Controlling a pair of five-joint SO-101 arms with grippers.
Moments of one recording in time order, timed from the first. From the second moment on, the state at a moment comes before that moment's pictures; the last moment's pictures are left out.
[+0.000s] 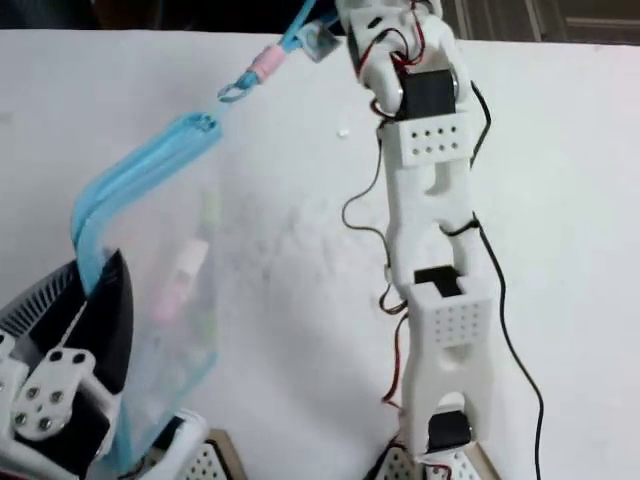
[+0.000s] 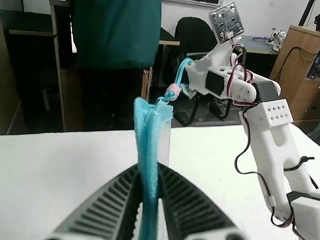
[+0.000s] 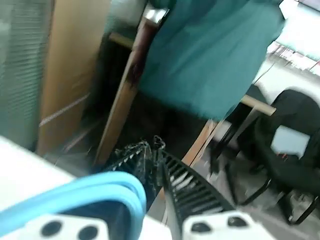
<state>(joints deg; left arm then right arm) 13.0 -63.2 -19.3 101.5 9.0 -12.6 35.5 -74.5 52.7 23.1</state>
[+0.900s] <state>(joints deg) 9.9 -39.9 -19.1 93.5 8.8 -29.4 14.8 -93.7 100.3 23.5</state>
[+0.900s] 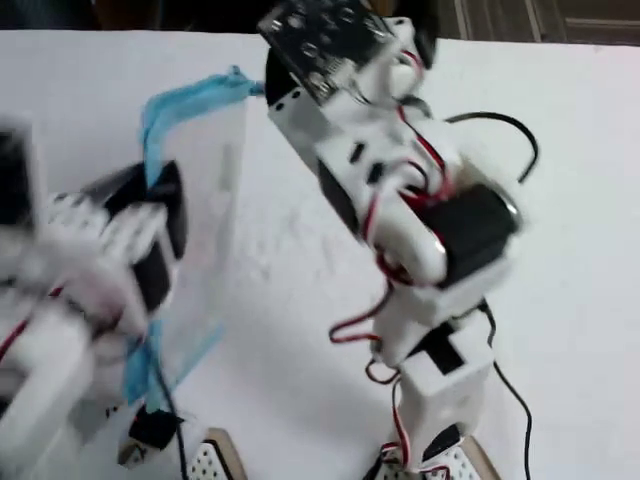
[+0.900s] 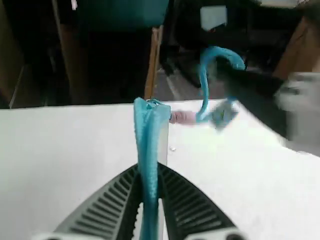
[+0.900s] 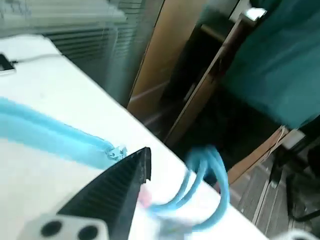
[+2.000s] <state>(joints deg) 12.0 -7.8 -19.0 92.5 16.7 -10.9 -11.4 -44.8 100.4 23.5</state>
